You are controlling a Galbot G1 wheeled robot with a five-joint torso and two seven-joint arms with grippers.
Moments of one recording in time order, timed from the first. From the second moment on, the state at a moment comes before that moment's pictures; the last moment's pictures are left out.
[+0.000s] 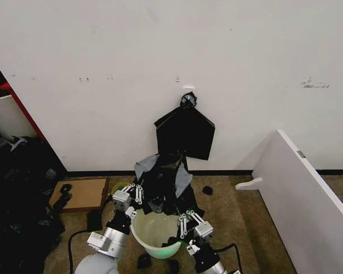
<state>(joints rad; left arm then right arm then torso) 1.54 -1.07 -0.24 -2.15 -0.28 -0.34 -0.14 -1.67 1.26 -0.01 2.08 0.05 0.41 0.01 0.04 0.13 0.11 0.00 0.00</state>
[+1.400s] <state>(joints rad) 1.54 -1.03 -0.20 -2.06 -0.26 -0.25 -0.25 -1.54 1.20 0.09 1.96 0.20 0.38 -0.28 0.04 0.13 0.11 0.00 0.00</state>
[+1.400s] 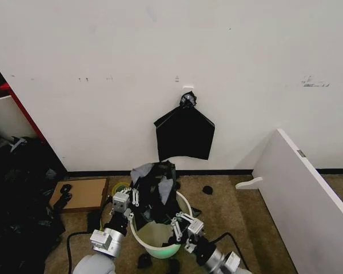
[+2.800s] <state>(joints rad) 1.73 -1.09 -0.21 -1.80 -0.05 -0.44 -0.43 -1.66 1.08 0.18 1.70 -0.17 0.49 -0.12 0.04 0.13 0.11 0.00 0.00</state>
